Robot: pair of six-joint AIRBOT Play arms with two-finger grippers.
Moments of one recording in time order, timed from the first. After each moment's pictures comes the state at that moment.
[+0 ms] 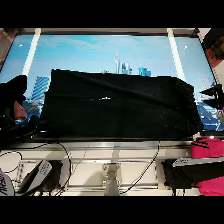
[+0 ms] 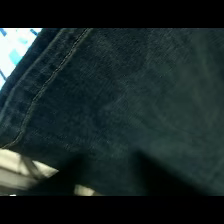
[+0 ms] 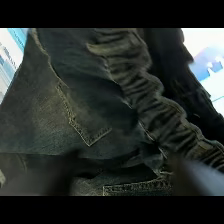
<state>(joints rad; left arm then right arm) 0.81 -0.95 0.45 0.83 -1.06 -1.14 -0.88 -1.65 1.40 -0.85 1.41 1.35</state>
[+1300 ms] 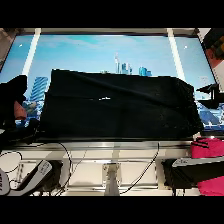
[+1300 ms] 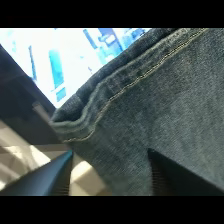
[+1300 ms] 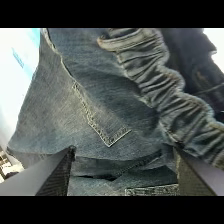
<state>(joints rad) 0.81 -1.02 0.42 0.98 -0.97 -1.44 -0.84 -1.65 1.36 -0.78 1.39 1.40</state>
